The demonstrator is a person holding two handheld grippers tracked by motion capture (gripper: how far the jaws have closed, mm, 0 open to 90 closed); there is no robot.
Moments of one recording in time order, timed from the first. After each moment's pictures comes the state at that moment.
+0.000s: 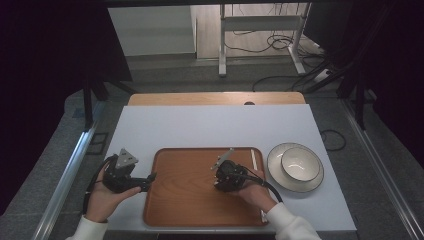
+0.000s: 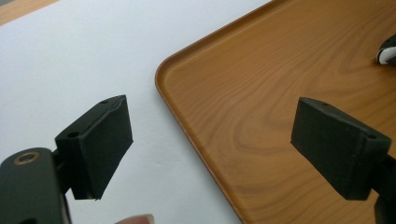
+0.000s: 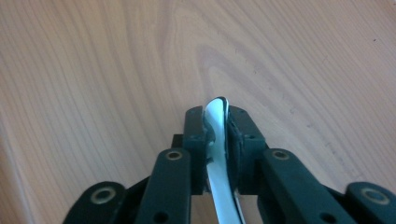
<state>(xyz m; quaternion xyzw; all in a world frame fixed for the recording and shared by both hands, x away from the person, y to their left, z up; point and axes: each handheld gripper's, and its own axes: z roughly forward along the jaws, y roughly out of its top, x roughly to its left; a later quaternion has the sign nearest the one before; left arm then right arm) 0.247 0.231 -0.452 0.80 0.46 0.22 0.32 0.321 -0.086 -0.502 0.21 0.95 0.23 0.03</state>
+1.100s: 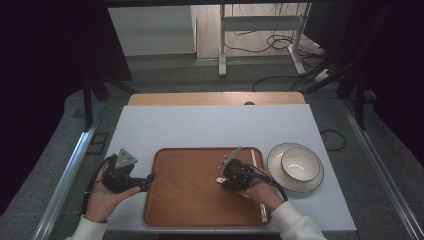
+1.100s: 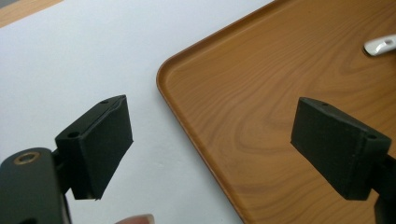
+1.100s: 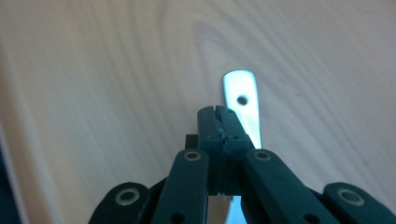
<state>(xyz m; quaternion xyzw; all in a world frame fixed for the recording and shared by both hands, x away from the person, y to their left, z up) 0.247 0.232 -0.451 0.80 0.46 0.22 0.32 0.325 -0.107 -0.496 0.22 0.95 0.22 0.01</state>
